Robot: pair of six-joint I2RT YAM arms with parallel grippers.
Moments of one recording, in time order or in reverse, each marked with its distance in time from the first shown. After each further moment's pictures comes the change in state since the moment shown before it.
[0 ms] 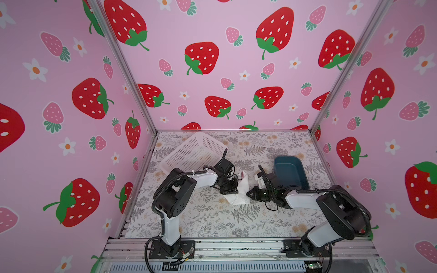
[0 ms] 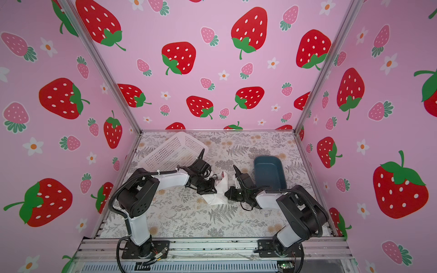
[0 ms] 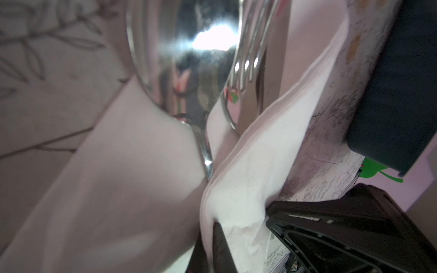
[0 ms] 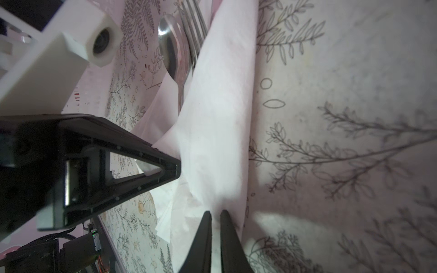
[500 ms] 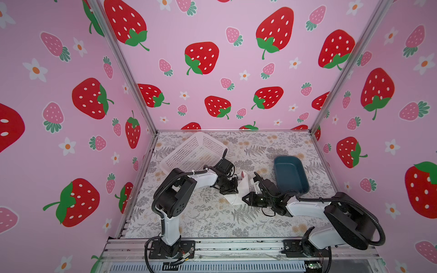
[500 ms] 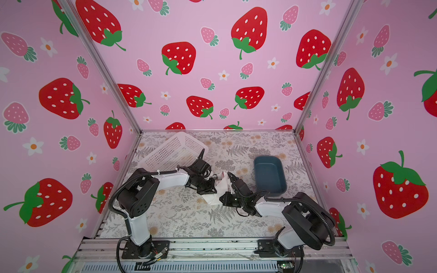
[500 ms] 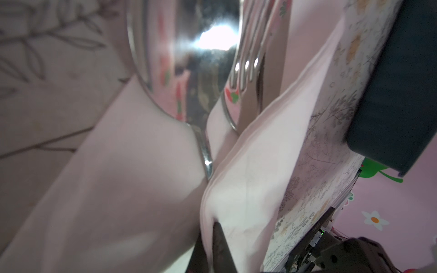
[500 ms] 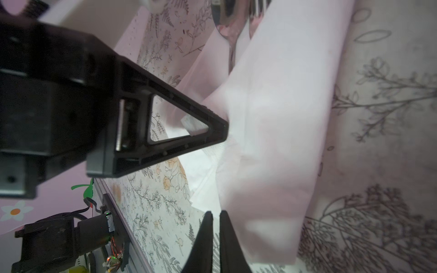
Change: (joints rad) left arm 0.000 0.000 0.000 0.000 0.000 -0.003; right arm 0.151 -0.058 -0.054 0.062 0.075 0.106
